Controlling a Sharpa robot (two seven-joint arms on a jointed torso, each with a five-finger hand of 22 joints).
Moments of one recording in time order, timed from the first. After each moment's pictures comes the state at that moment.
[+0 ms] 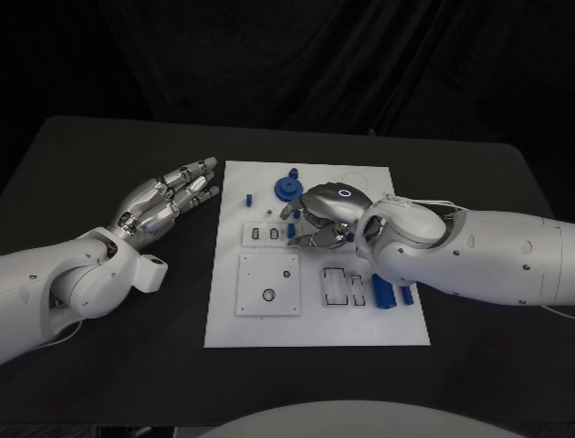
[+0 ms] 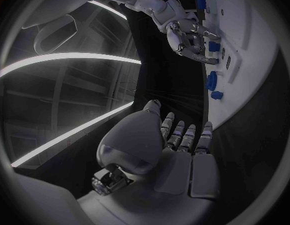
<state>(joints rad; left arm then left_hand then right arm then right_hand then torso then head) 1.22 -0.98 -0.21 1.50 -0.22 -0.03 0.68 1.43 0.28 -0.19 0.24 0.50 0.32 0.02 0.13 0.05 0.03 0.11 0.27 0.03 0.08 0.15 0.02 0.02 0.16 0.08 0.28 0.07 0.03 1.29 -0.70 -0.24 1.58 -1.59 -0.44 -0.15 1.36 -0.16 0.16 0.22 0.05 0.73 0.12 0.17 0.20 1.46 0.01 1.49 1.31 1.47 -0.06 1.32 1.28 0.05 1.45 0.05 1.26 1.31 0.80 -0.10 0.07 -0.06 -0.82</state>
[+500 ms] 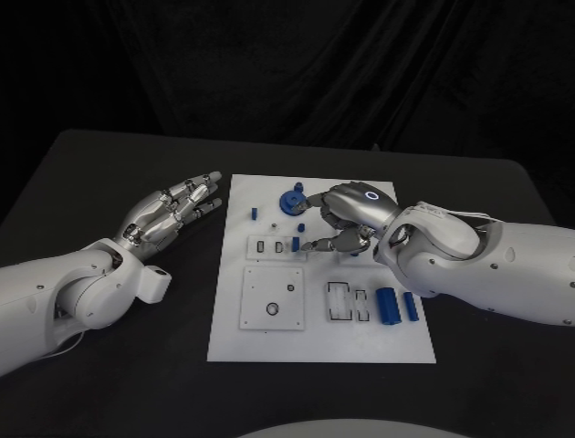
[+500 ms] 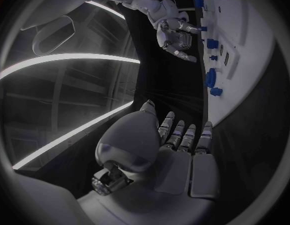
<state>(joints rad) 1.22 -0.98 -0.21 1.50 -0.22 -0.05 0.68 1.32 0.29 -0.22 0.30 0.31 0.34 0.03 0.14 0.05 0.04 0.10 0.29 0.04 0.08 0.15 0.02 0.02 0.16 0.08 0.28 0.08 0.03 1.33 -0.80 -0.24 1.66 -1.58 -0.56 -0.07 1.35 -0.21 0.09 0.30 0.05 0.70 0.11 0.17 0.18 1.46 0.01 1.49 1.31 1.47 -0.06 1.32 1.29 0.05 1.46 0.05 1.28 1.31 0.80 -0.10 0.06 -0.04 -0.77</state>
